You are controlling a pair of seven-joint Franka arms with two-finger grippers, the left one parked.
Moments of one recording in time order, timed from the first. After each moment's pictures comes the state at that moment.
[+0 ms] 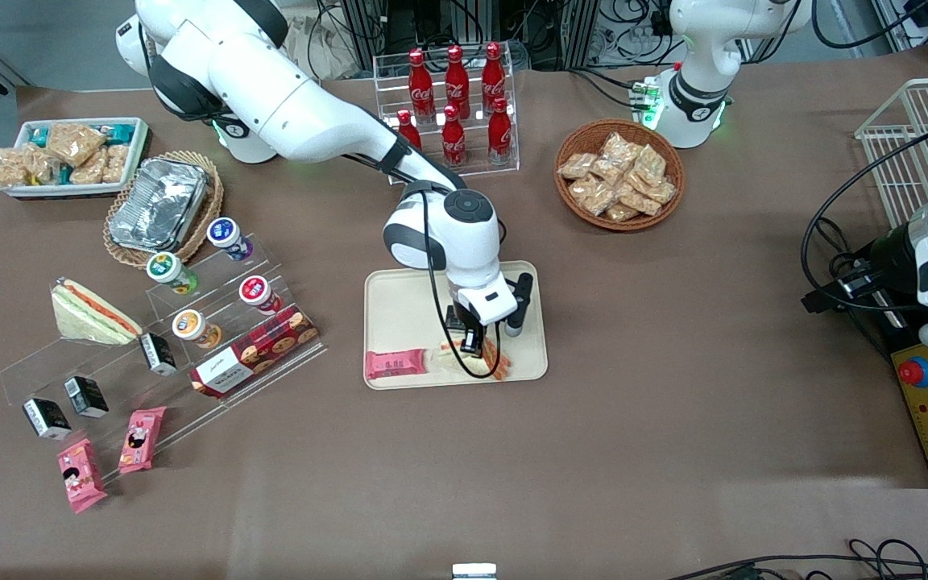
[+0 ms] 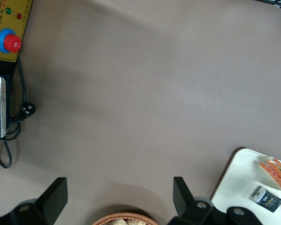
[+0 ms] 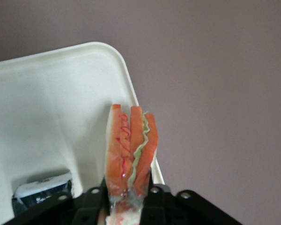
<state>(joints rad) 0.55 0.83 0.31 -1.39 -0.67 2.37 -0.10</state>
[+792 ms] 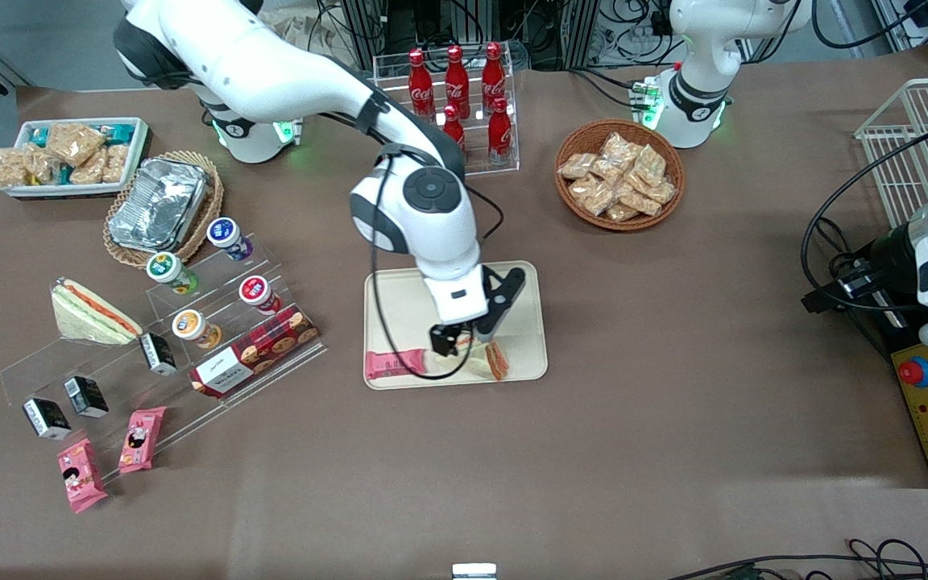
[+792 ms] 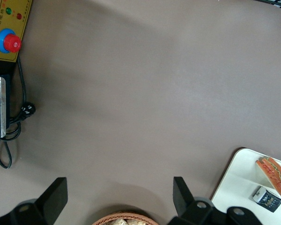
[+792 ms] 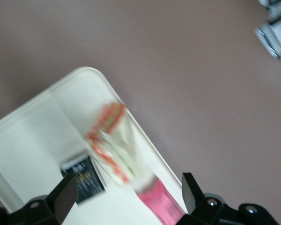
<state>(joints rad) 0.48 0.64 0.31 -1.35 -0.31 2.14 -0.08</state>
